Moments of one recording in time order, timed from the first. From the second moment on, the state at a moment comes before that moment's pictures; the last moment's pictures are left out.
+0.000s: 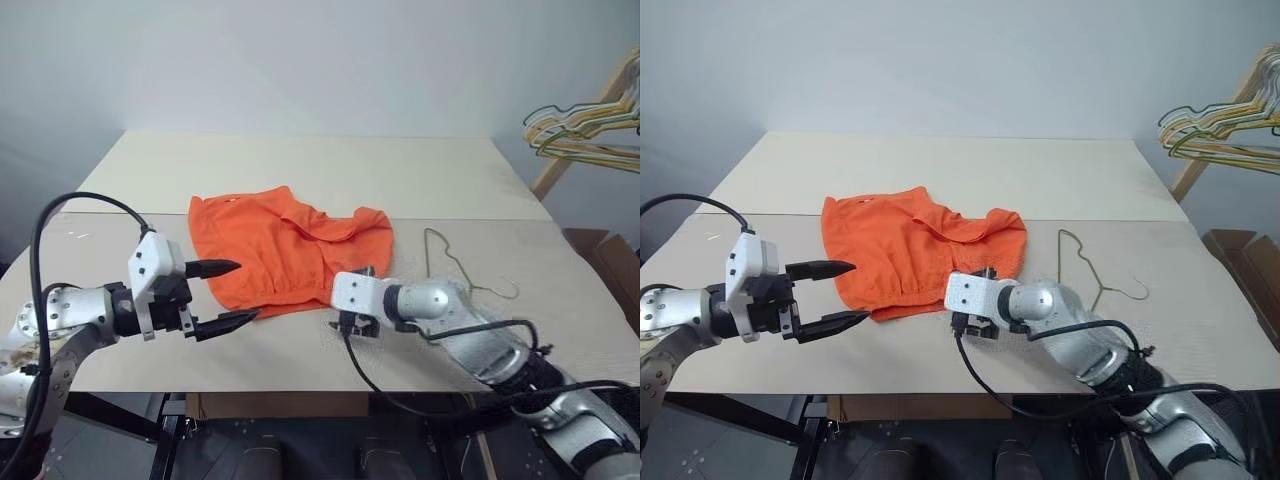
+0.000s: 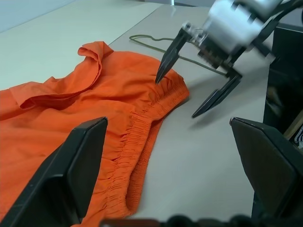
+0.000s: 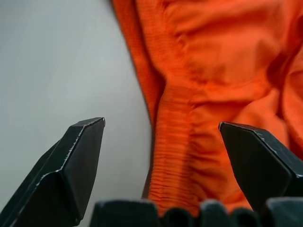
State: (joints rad) left arm -0.07 0.88 0.29 -0.51 -0.67 0.61 -0.99; right arm -0.60 -0.61 0.70 -0.26 -0.16 0.64 0.74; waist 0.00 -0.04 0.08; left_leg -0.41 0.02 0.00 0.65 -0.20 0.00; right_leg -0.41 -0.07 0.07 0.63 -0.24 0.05
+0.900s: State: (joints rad) left arm -0.08 0.88 0.27 -0.50 -0.67 0.61 -0.99; right arm -0.81 -0.78 0.58 0.53 -0.49 -0.15 0.62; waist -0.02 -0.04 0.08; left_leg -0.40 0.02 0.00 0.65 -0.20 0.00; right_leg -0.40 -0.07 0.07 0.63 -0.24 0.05
